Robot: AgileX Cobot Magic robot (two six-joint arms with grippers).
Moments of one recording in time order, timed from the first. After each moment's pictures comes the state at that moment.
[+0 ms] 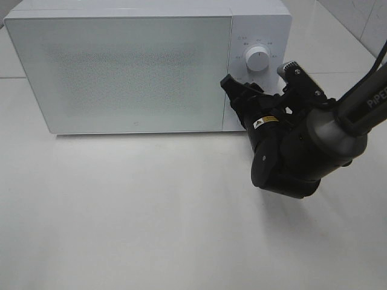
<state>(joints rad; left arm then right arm) -0.03 0.00 -0.52 -0.09 1.08 0.07 0.66 2.09 -0.82 0.80 -1.18 0.54</state>
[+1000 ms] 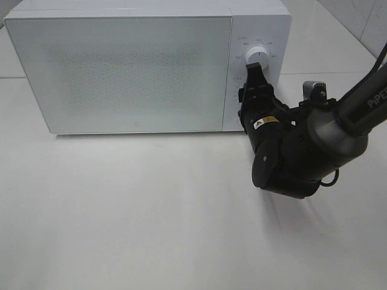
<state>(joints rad) -0.03 0.00 -0.52 -0.09 1.08 0.07 0.66 2.09 -0.82 0.79 -1.18 1.14</state>
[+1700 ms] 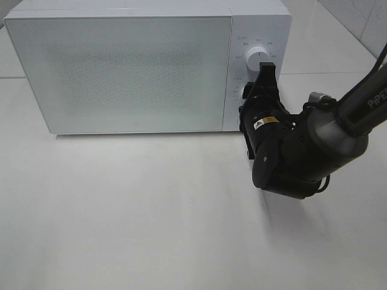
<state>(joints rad) -0.03 0.00 -0.52 -0.09 1.08 0.07 0.66 2.09 -0.82 0.78 -1.18 1.37</state>
